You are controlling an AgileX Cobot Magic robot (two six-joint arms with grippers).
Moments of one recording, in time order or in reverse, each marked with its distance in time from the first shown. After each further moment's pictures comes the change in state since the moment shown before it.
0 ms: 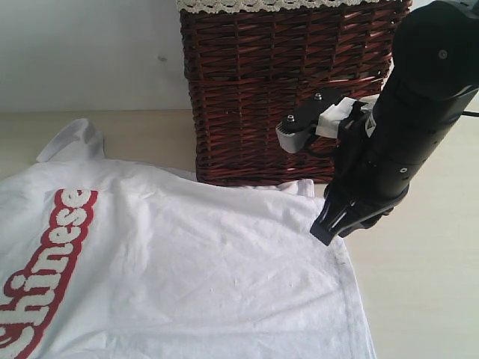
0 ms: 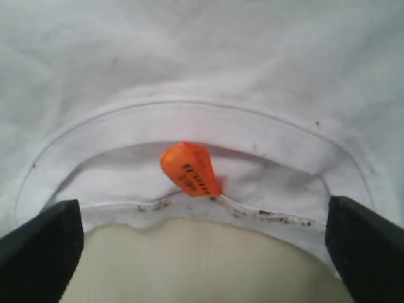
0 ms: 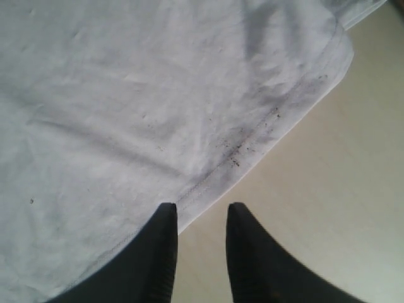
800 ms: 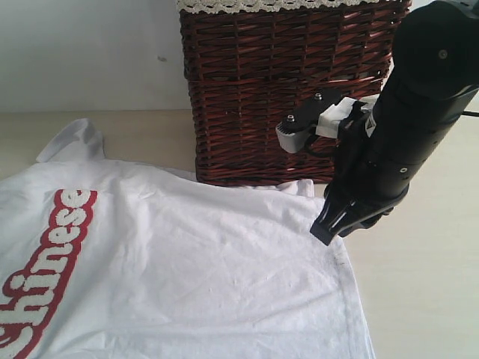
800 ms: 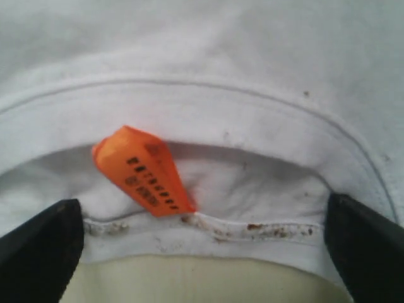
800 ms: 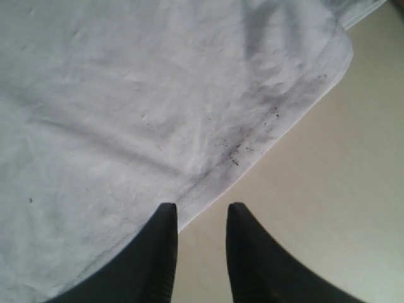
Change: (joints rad) left arm 0.064 0.152 -0.041 0.064 -0.009 0.071; right arm 0.000 0.000 0.000 0.000 0.000 0.000
